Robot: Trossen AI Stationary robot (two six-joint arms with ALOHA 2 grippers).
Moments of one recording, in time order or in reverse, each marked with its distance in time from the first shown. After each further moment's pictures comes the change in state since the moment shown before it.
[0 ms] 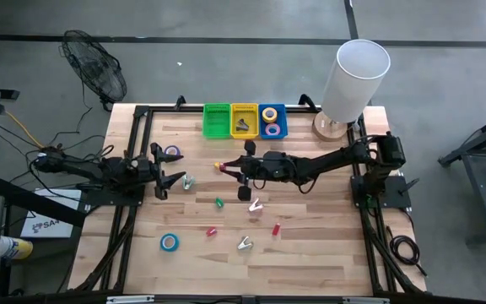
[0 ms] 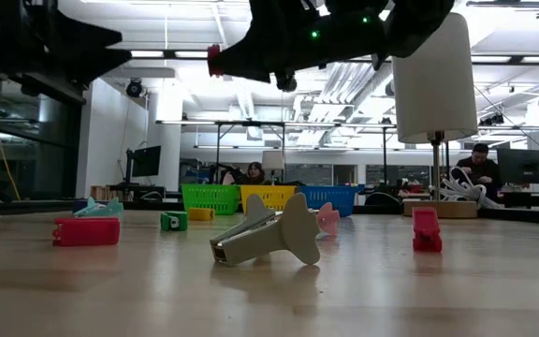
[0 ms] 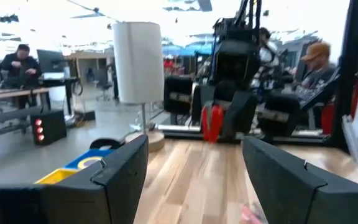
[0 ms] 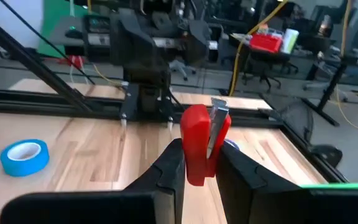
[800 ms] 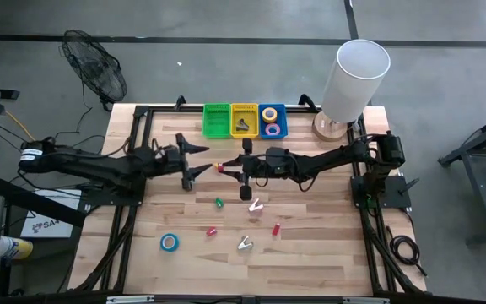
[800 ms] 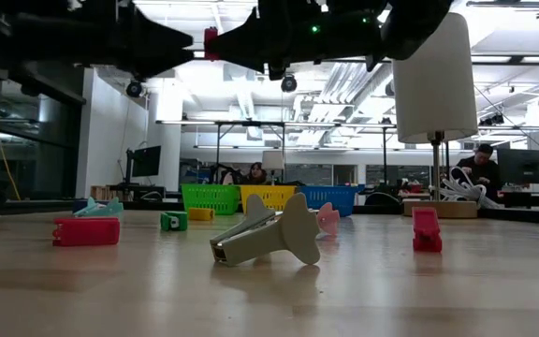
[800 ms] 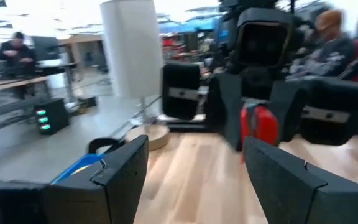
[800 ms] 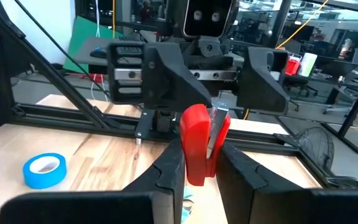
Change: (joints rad) left arm 0.286 0.750 0.242 0.424 0.306 -0.020; right arm -0.024 0.000 0.000 0.074 -0.110 -0.031
